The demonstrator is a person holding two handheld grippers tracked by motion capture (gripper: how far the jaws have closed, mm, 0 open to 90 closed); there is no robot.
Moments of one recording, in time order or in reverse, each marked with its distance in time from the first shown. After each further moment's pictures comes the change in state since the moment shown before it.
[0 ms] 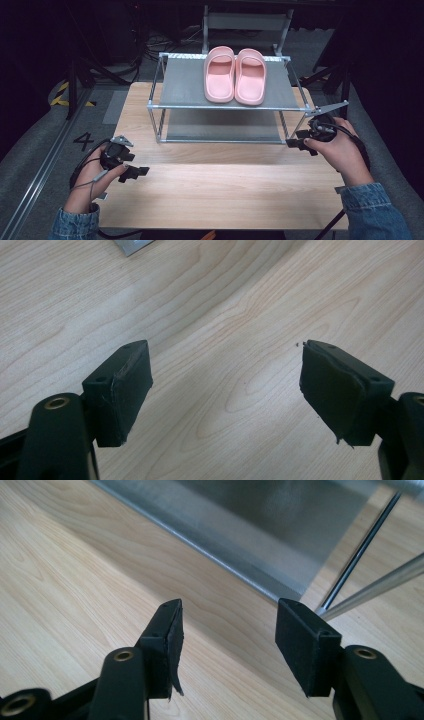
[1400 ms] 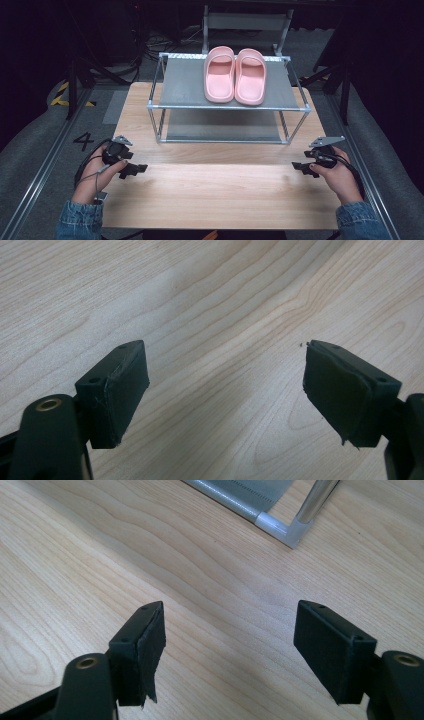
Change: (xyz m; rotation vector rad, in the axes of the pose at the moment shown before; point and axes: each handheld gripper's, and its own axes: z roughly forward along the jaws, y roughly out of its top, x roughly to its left) left arm 0.035 -0.009 0.033 -0.006 0.013 -0.005; right arm -0.047 -0.101 0.071 -0.020 -0.071 -0.033
